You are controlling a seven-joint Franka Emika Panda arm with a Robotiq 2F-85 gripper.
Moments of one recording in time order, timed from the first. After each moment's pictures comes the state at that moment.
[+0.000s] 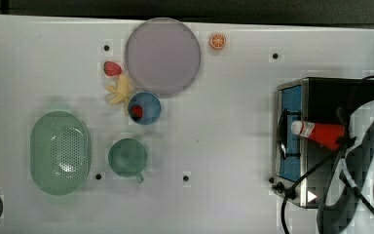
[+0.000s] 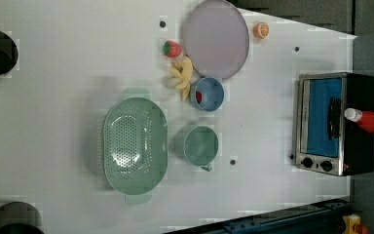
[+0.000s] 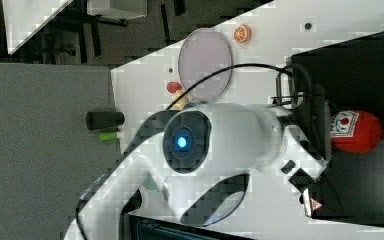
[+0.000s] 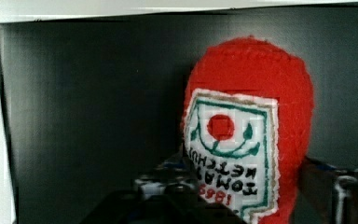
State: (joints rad) arm -0.19 0.38 -0.58 -1.70 0.17 0.37 0.06
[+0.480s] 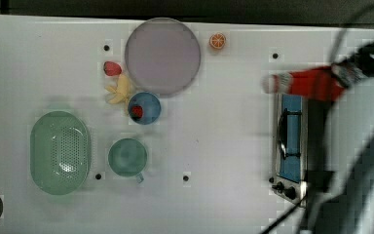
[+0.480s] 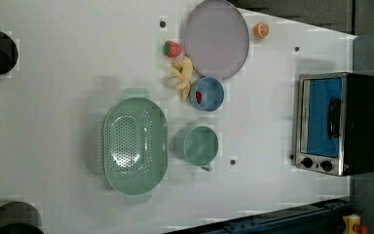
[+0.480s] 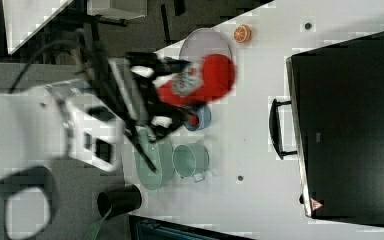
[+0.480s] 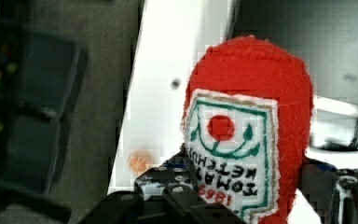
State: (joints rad) arm -0.07 0.14 -0.40 -1.52 0.15 0.27 0.06
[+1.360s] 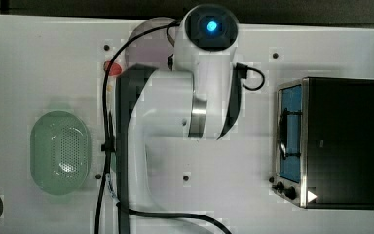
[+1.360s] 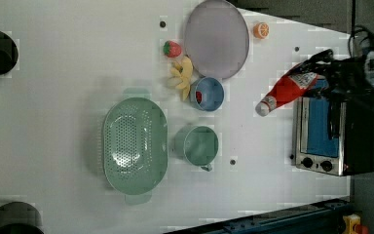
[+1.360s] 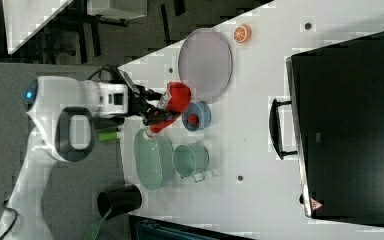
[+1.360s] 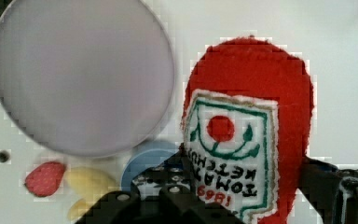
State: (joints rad) arm 0.12 0.22 -0.12 -1.89 0.09 0.46 0.06
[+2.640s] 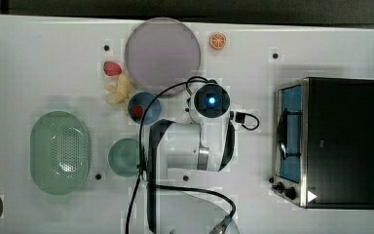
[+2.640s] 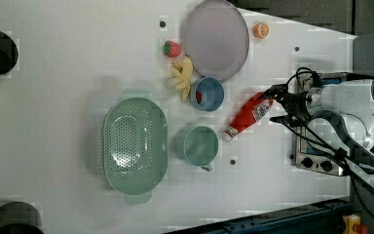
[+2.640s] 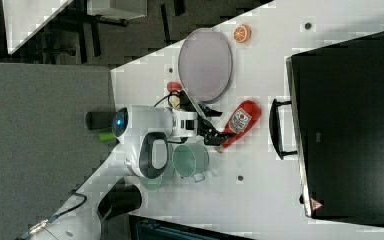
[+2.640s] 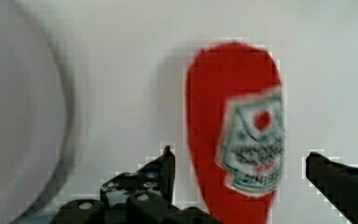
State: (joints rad) arm 0.09 0.32 -0.14 -2.23 0.02 0.90 0.07
